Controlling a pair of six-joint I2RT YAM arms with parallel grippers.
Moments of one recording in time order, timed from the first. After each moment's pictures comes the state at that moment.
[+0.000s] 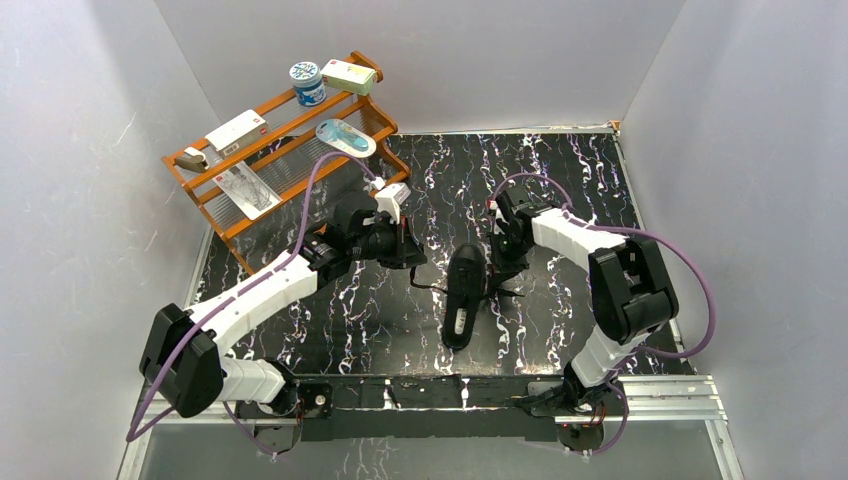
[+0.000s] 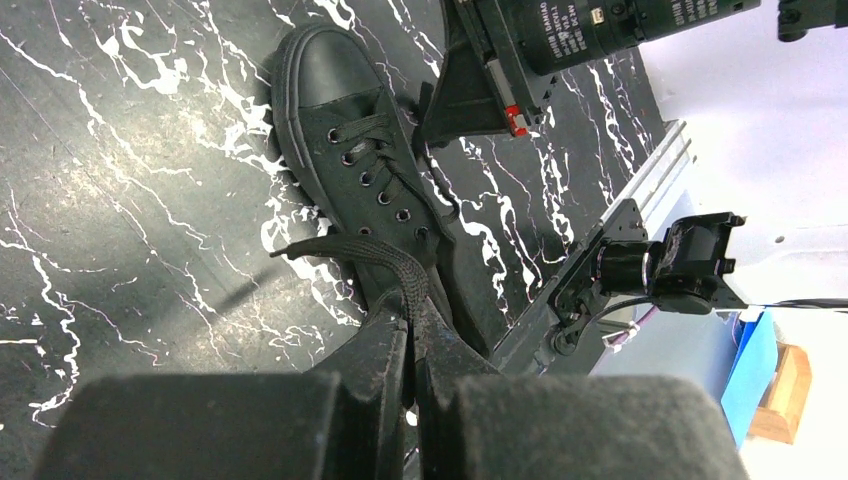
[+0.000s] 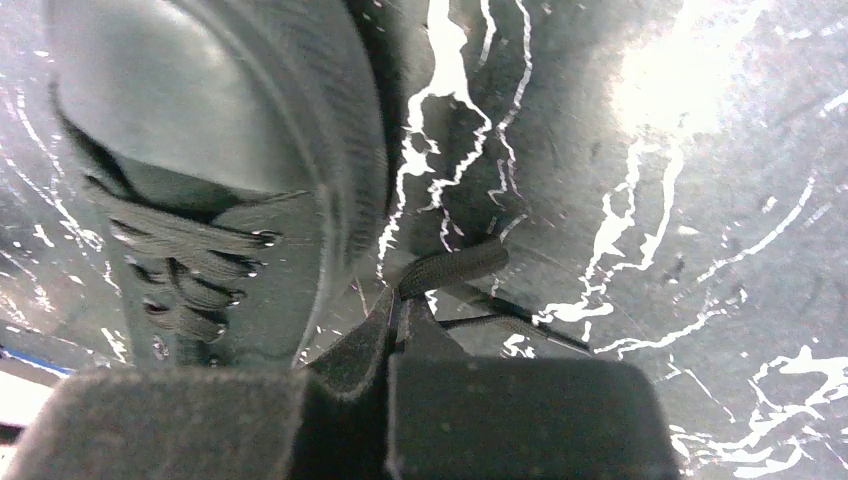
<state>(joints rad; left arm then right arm) -0.68 1.30 0.95 -0.21 0.36 -0.51 0.42 1.67 1.06 -0.71 -0.25 0.26</state>
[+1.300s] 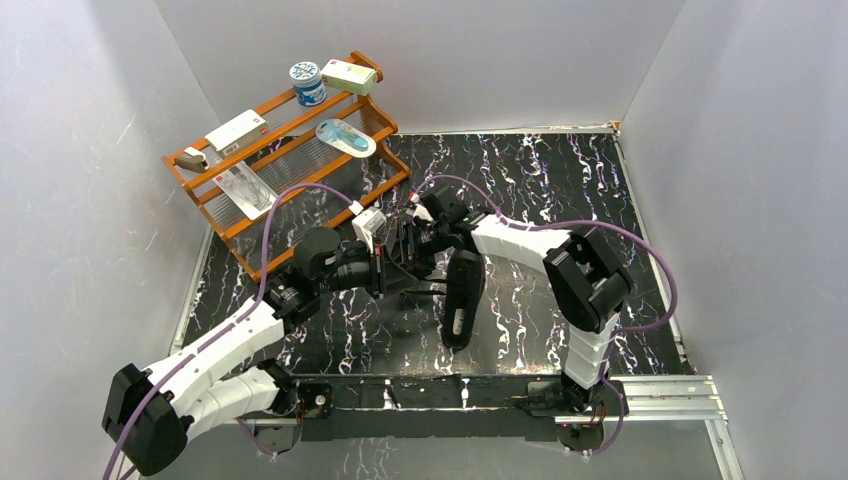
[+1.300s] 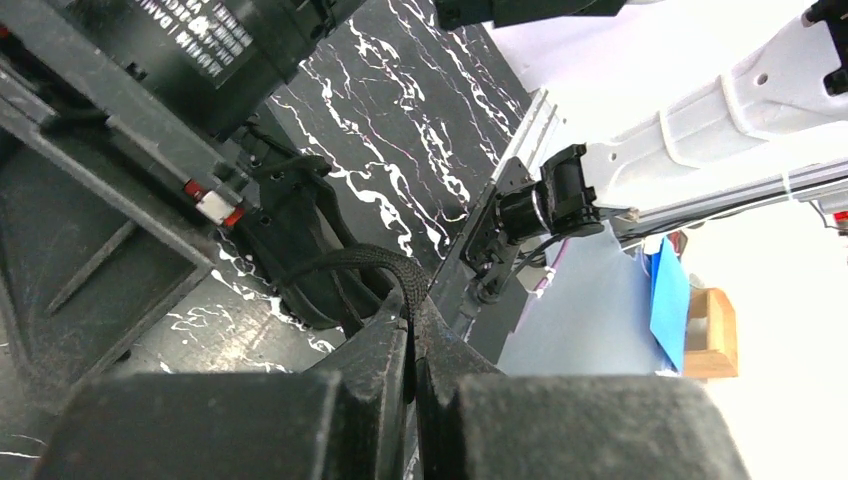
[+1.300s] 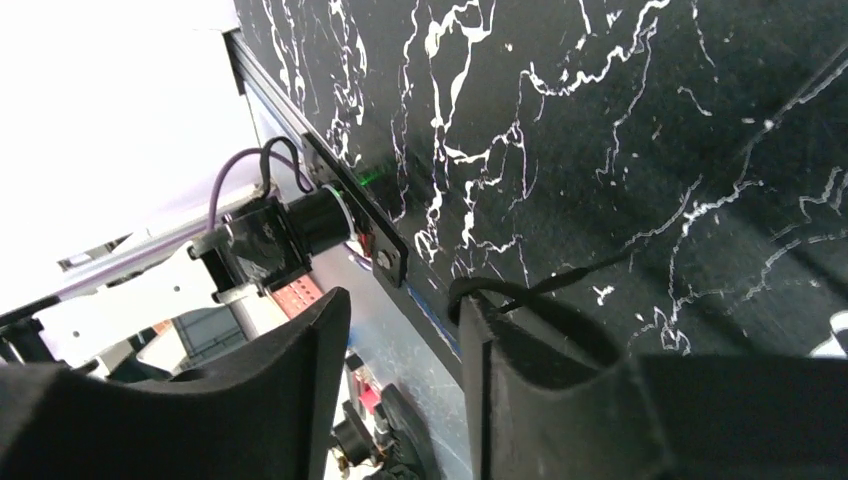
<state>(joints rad) -0.68 0.97 0.65 0.00 0.54 -0.56 0.76 1.86 1.26 -0.26 -0.70 0.88</state>
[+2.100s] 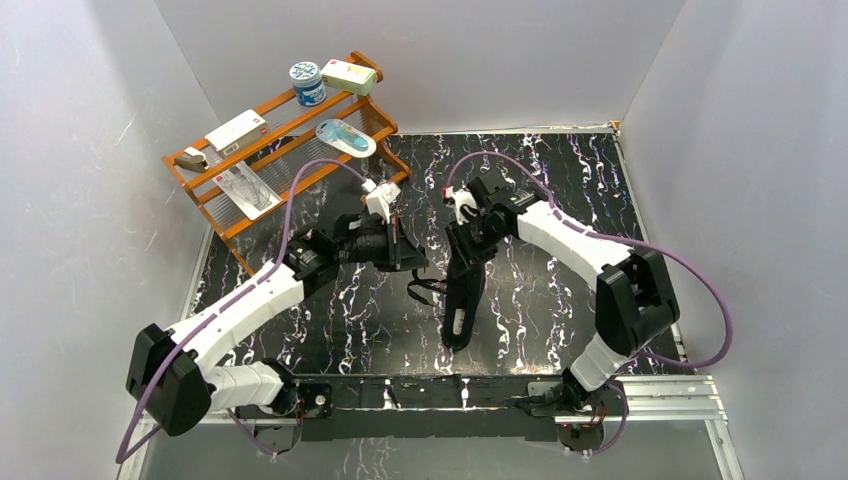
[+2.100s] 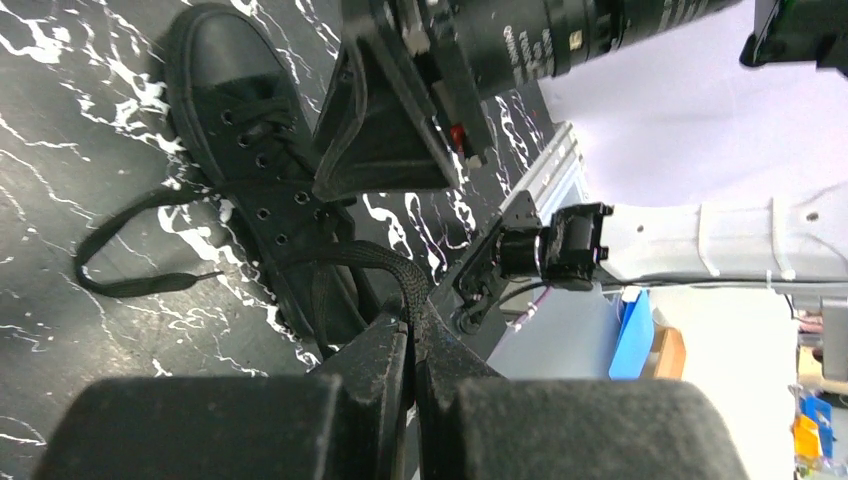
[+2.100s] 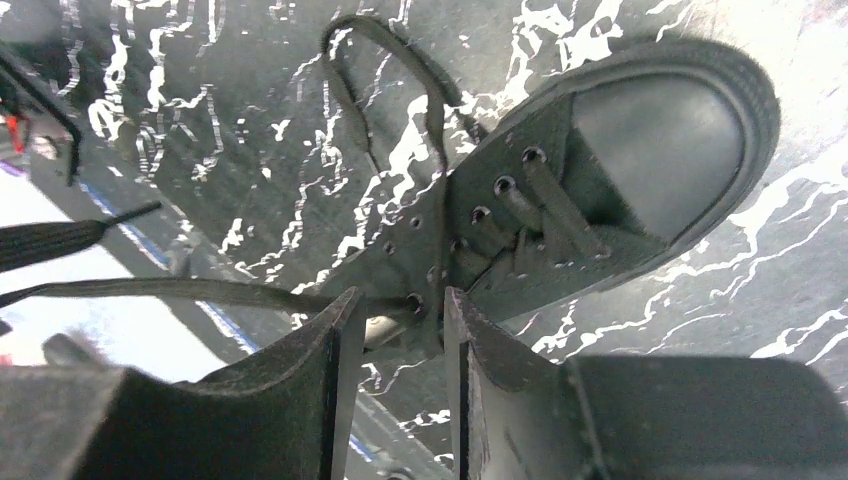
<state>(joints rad) -0.66 1.18 0.89 -0.18 0.49 -0.68 0.59 1.61 1.25 -0.80 -0.44 0.09</state>
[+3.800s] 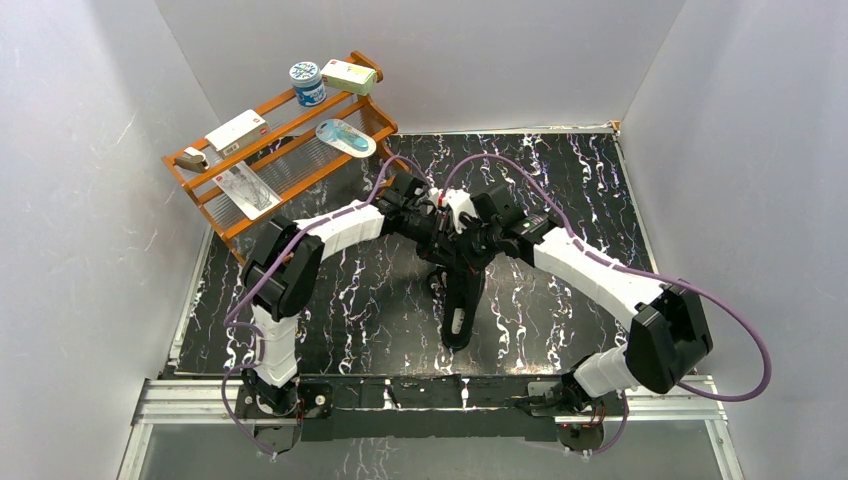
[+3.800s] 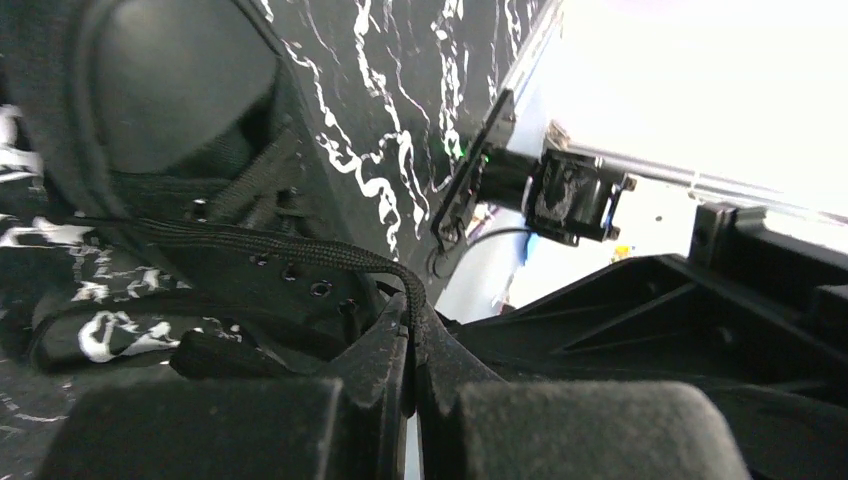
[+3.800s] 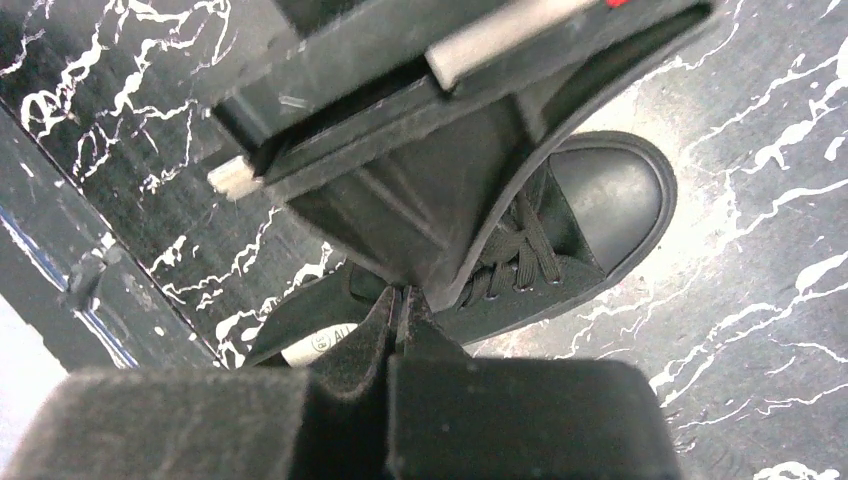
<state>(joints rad) -0.62 1.97 1.39 -0.34 0.92 -0.61 0.68 1.42 1.10 -0.59 -0.31 -0.07</state>
